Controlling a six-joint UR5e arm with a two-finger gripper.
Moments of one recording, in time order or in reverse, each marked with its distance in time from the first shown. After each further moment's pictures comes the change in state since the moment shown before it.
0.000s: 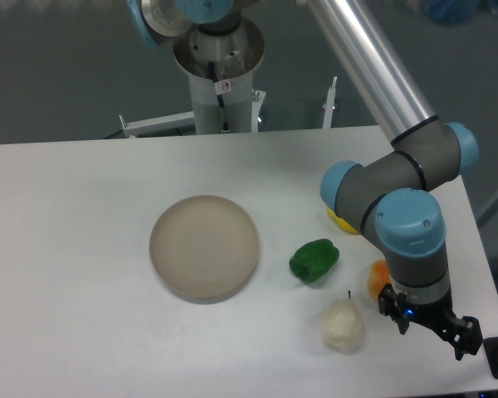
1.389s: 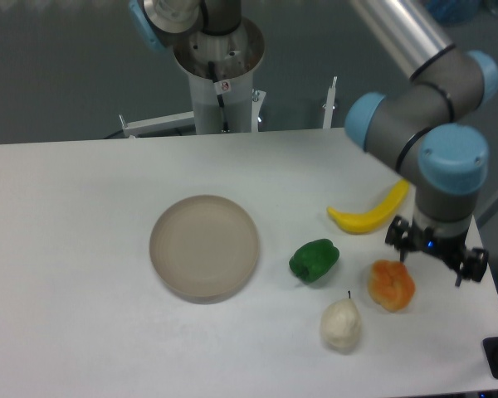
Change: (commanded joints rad) arm 0.187 0.244 -0.216 -0.348 -0.084 0.162
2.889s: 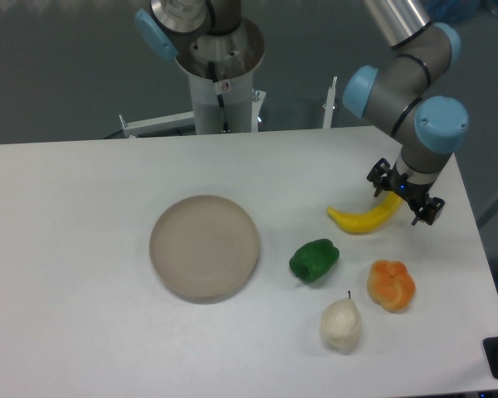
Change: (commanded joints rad) arm 0.095 0.051 -0.427 0.268 0.003 0.207
